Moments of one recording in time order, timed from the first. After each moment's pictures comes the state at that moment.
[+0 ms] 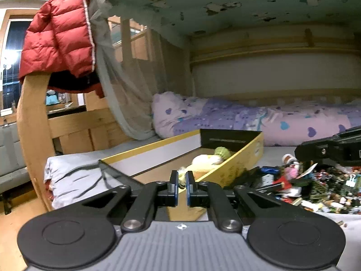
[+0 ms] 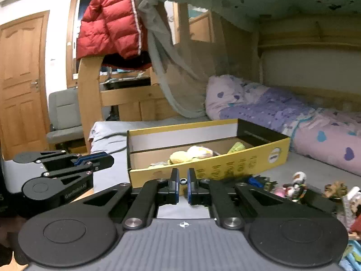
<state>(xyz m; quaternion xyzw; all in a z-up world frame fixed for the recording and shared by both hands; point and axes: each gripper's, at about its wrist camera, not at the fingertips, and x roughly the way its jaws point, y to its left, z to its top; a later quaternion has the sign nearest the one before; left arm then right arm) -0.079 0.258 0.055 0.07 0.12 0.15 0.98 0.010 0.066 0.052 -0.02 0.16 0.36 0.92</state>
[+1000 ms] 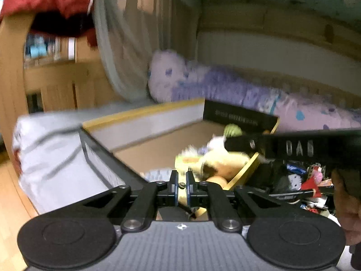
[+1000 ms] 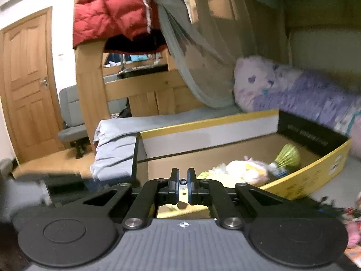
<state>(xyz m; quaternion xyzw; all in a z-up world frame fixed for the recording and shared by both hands) 0.048 0.371 0.044 -0.03 0.22 0.11 0.97 0.137 0.211 0.041 0.00 0.21 0.42 0.88</state>
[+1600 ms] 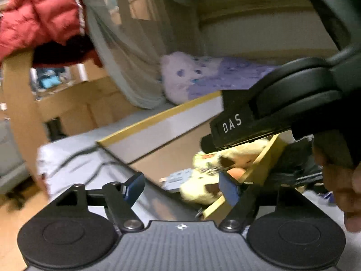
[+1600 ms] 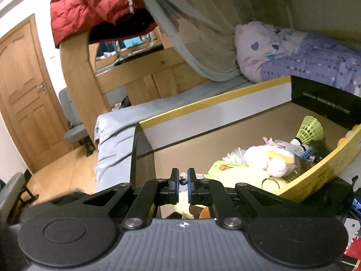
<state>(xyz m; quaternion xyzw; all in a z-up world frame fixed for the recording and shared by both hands) 0.058 0.331 0.021 0.10 0.22 0.20 0.95 0.177 0.247 0.028 0.03 0.29 0.43 0.86</state>
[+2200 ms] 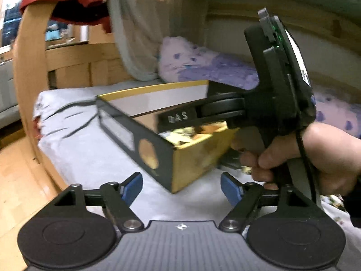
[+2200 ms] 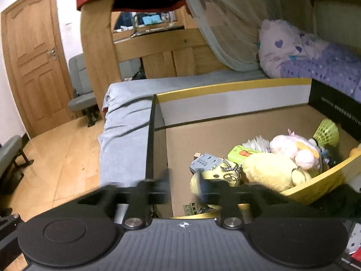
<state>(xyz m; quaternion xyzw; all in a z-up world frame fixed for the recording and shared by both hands) -0.039 0.308 0.034 -0.04 0.24 0.14 0.96 0.146 0.278 0.017 -0.06 0.28 0.45 0.85</state>
